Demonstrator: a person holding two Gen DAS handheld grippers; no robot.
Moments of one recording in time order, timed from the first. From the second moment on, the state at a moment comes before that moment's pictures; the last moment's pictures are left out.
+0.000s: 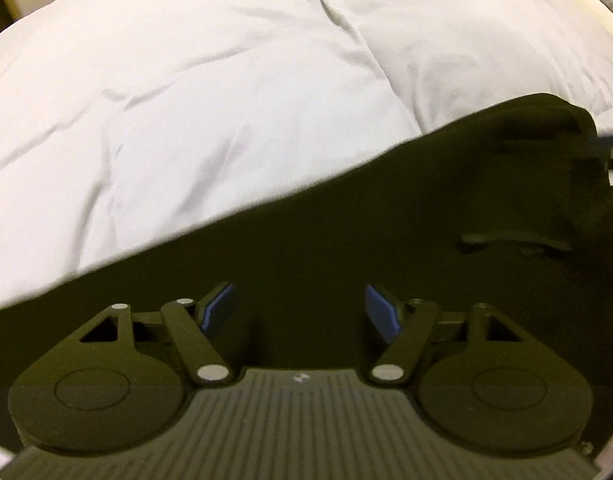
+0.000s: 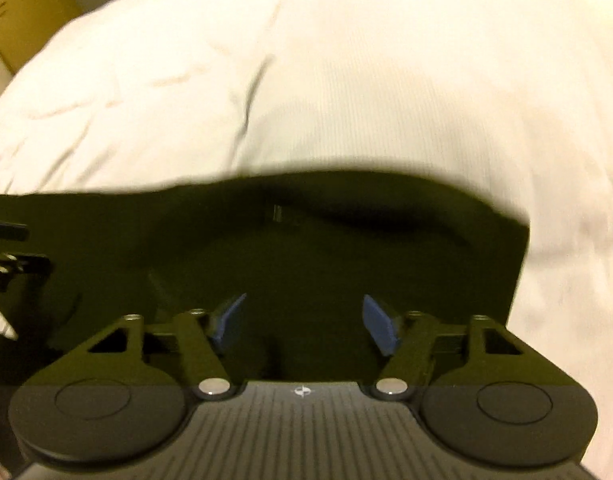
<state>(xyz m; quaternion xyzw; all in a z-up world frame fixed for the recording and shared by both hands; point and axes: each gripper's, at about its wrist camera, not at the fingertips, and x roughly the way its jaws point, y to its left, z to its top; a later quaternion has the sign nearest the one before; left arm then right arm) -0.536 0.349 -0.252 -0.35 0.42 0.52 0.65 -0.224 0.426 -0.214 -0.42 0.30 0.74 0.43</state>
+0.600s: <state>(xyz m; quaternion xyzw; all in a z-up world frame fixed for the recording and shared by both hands) -0.601 0.398 -0.318 -0.28 0.51 0.41 0.70 -0.258 0.502 -0.261 -0.58 0.10 0.77 0.25</state>
